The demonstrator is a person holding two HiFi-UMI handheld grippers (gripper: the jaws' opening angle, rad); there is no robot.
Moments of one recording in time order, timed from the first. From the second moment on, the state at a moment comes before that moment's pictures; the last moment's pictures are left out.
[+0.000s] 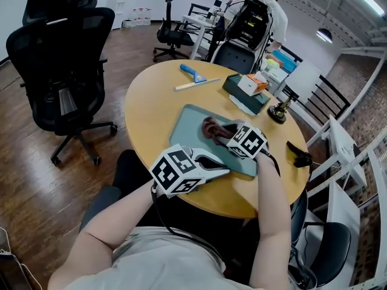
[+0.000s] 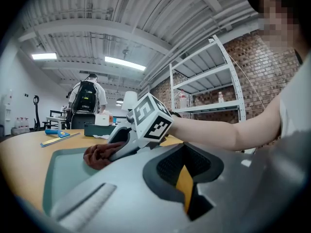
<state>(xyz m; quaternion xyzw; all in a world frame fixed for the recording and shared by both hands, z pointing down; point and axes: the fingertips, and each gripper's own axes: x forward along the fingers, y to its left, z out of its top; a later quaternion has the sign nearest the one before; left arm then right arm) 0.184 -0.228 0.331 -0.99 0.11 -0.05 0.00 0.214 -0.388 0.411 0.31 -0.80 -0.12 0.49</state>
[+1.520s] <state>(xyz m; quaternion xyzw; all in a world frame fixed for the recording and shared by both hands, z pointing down) 0.184 -0.218 0.330 -1.00 0.08 -0.05 0.01 0.156 -0.315 0.409 0.17 -0.87 -0.14 0.45</state>
